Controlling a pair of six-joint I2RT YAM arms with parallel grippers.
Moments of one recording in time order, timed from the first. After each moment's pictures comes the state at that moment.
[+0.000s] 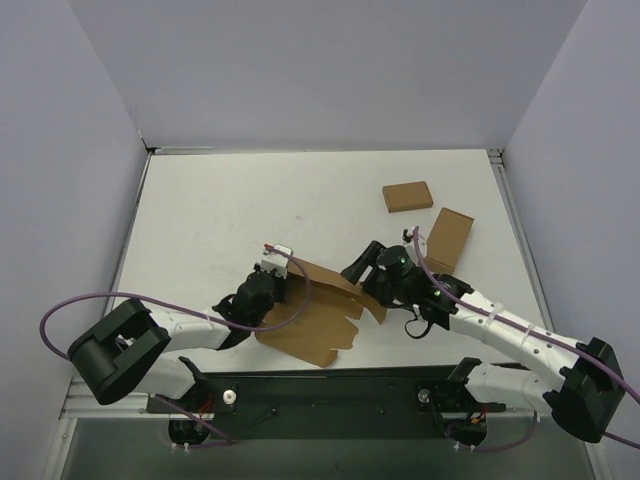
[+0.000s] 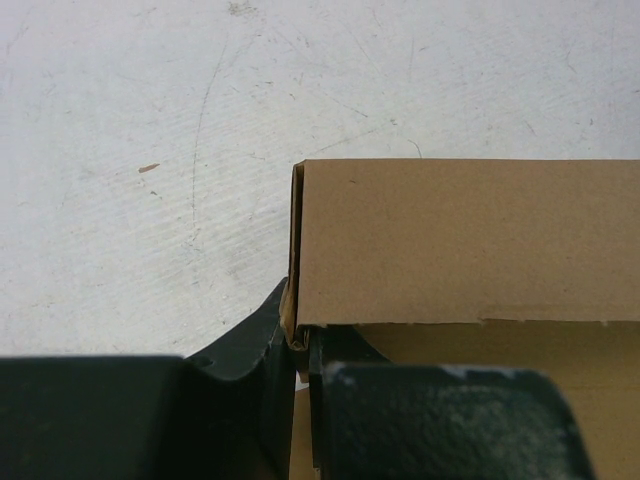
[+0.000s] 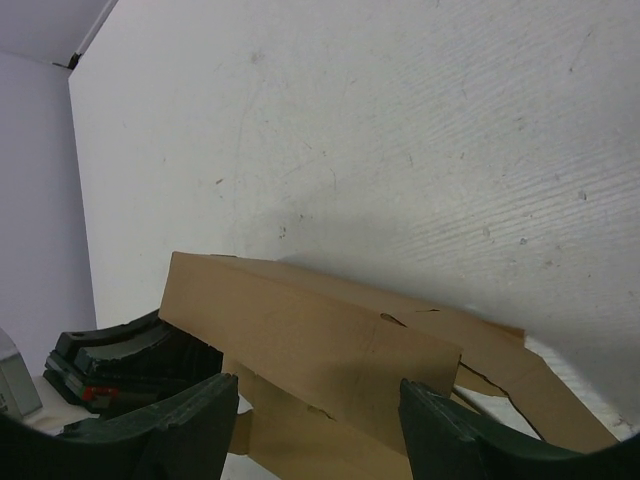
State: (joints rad) left arm -0.81 1.37 0.34 0.66 -0.42 -0.15; right arm 0.81 1.05 0.70 -0.35 0.24 1.18
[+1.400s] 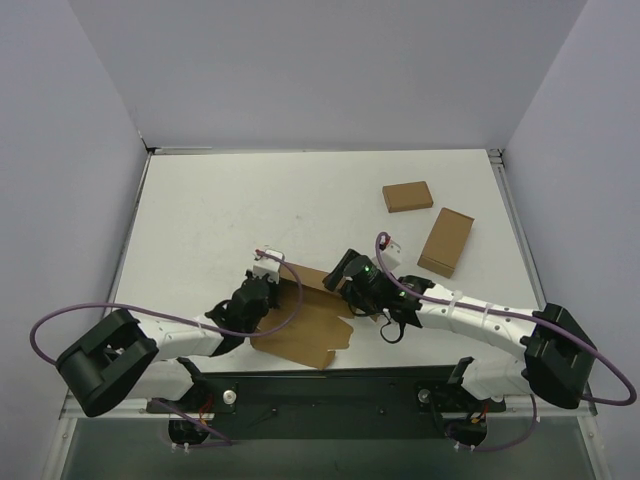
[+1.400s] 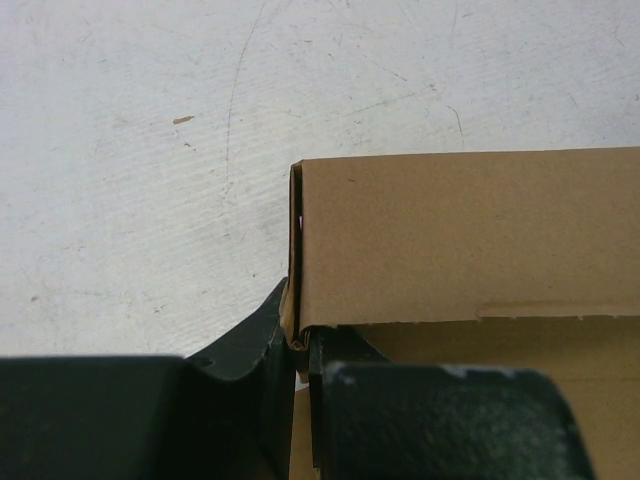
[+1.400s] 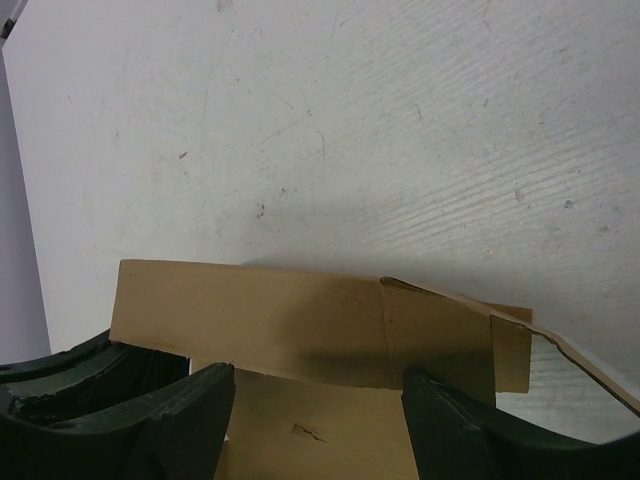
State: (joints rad) left arm -0.82 1.29 0.28 0.60 -0.47 -0.19; right arm 0.95 1.29 0.74 -0.26 0.37 1.28
